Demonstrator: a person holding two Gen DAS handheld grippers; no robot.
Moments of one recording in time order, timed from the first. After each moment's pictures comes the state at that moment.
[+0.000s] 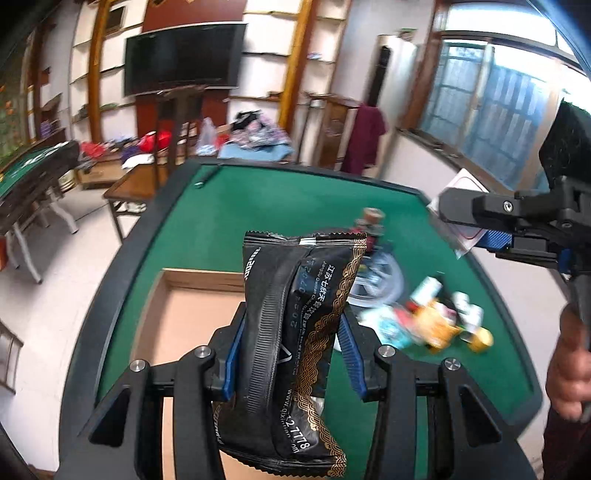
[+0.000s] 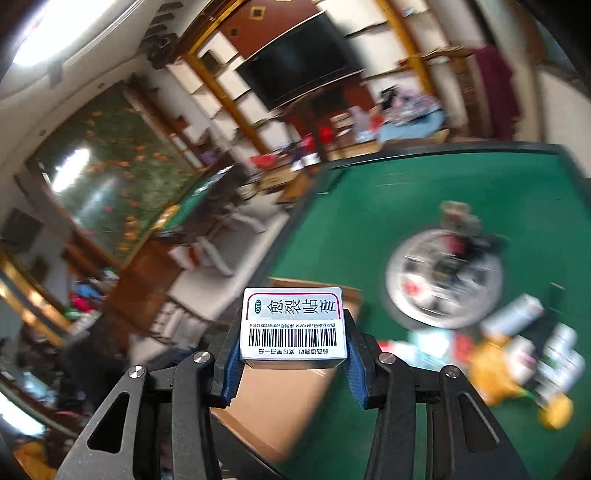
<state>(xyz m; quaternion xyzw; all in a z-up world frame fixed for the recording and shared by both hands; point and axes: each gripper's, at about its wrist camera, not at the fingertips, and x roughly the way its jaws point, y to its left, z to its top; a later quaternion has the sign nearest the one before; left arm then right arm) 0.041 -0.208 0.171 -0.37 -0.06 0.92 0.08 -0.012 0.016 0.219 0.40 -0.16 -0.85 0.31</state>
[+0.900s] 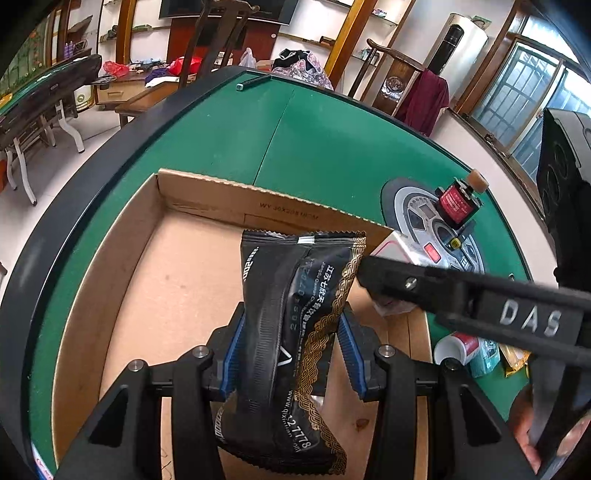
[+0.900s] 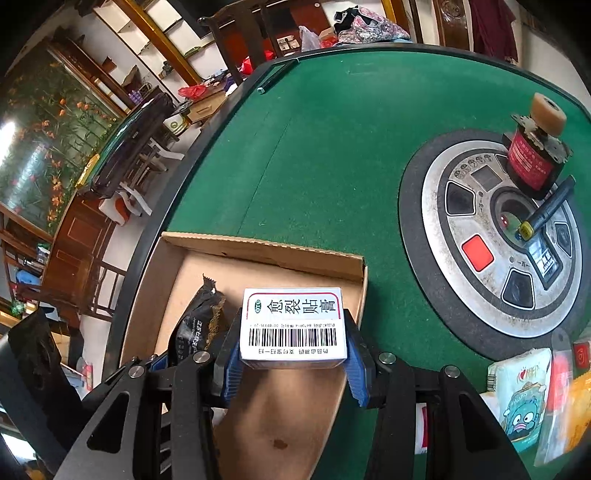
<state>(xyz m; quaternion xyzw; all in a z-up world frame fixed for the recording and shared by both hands) -0.045 -0.239 0.025 -0.46 -0.14 0.87 0.04 -0.135 -0.100 0.040 0.55 -0.09 -0.81 0.19</state>
